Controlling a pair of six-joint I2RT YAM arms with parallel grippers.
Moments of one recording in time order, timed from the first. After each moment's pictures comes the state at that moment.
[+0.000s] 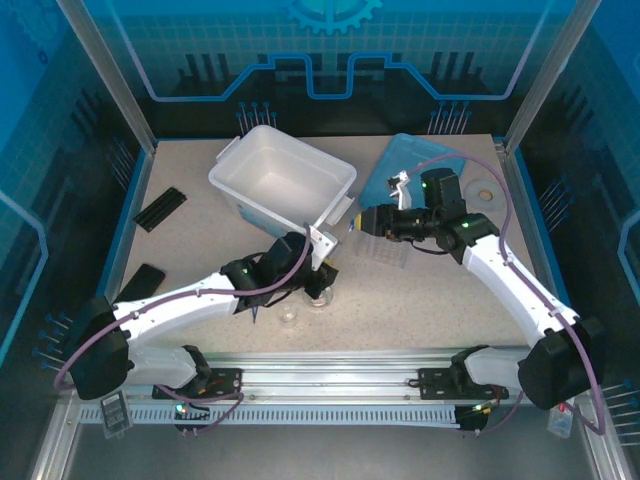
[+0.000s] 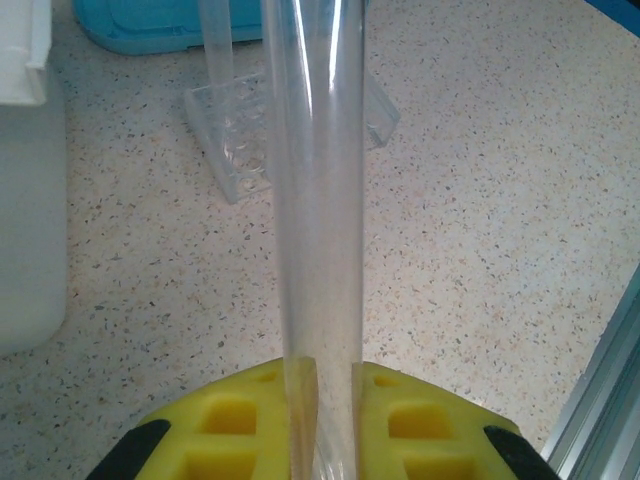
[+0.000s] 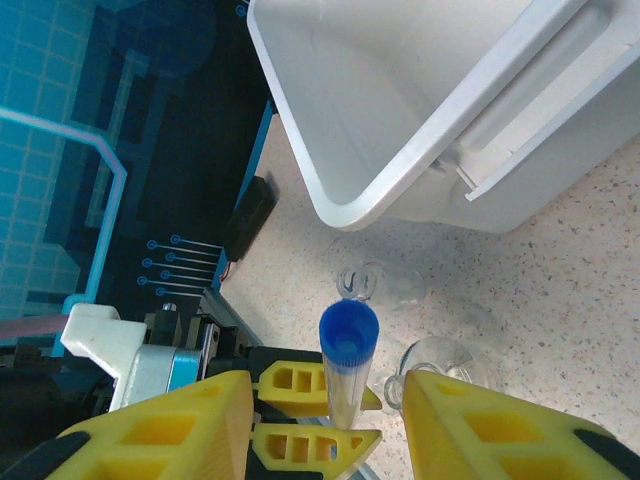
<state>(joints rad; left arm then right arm) -0.87 1.28 0.83 -0.22 0.02 -0.23 0.35 1.25 1.06 -0.47 -0.75 0.57</state>
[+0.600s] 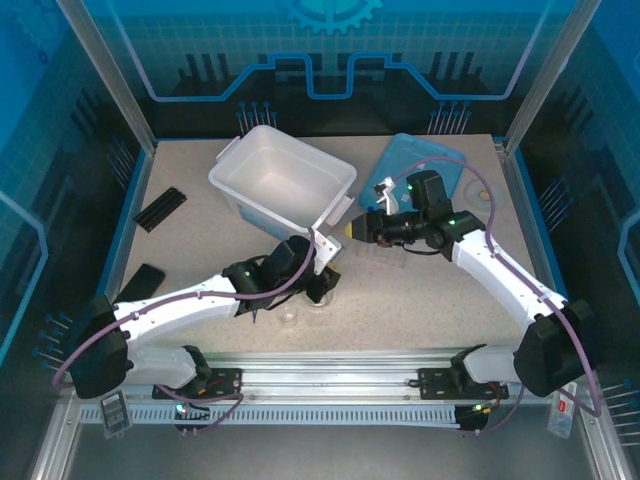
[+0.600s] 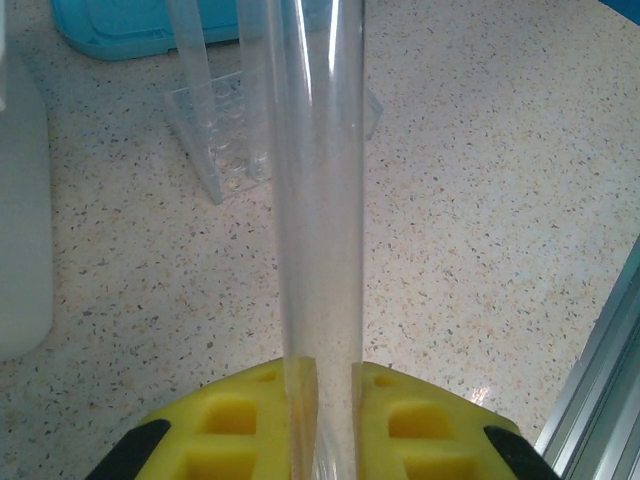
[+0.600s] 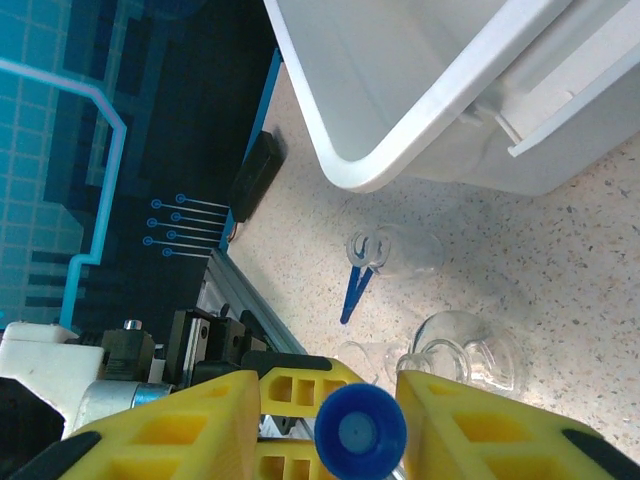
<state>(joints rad) -0.90 1.28 0.83 -0.22 0.00 -0.20 0.40 1.32 1.06 -0.47 -0.79 0.55</state>
